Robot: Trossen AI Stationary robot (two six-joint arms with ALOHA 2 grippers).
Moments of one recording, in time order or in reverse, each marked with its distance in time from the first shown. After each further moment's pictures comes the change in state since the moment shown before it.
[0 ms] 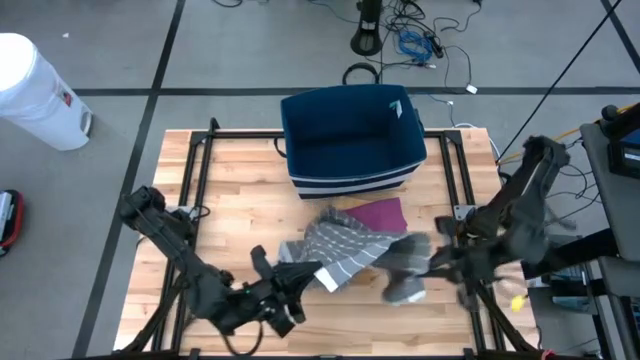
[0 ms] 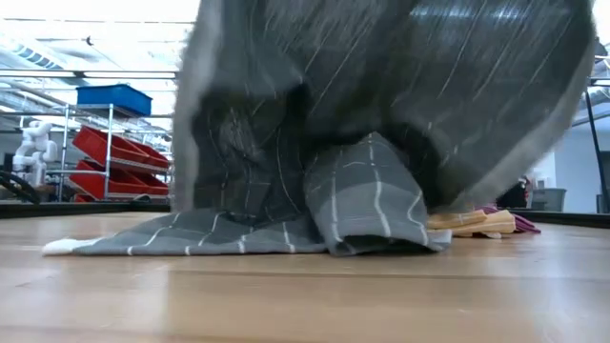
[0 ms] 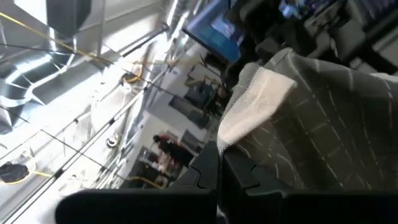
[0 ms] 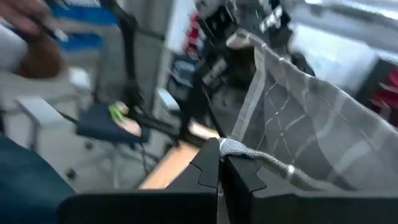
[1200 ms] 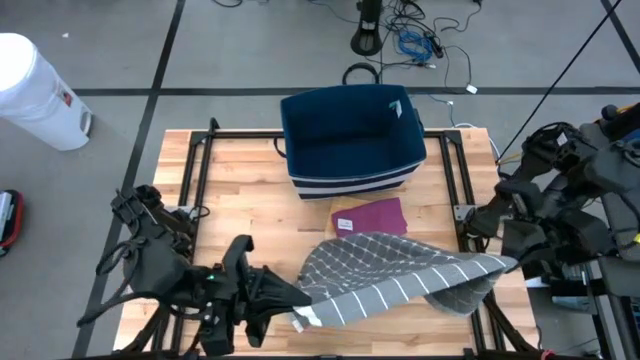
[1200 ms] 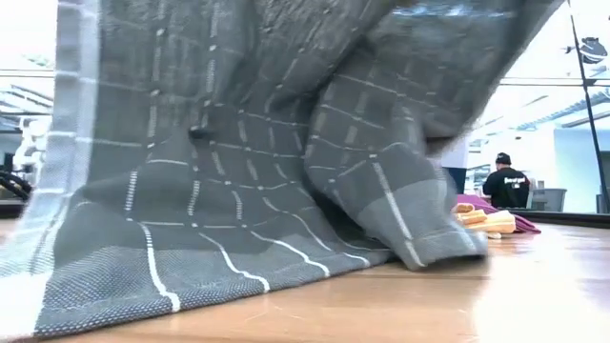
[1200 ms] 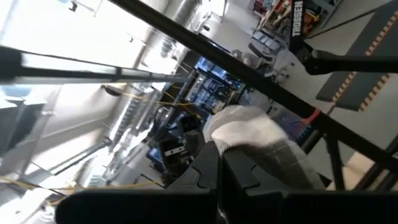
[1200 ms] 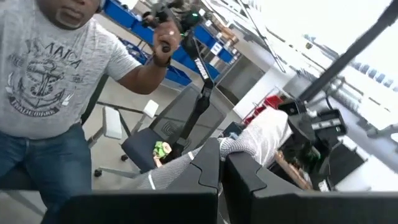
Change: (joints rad) left arm -0.003 0.000 0.627 -0.843 0.572 -0.228; right arm 0.030 0.055 0.685 -0.547 -0.466 -0.457
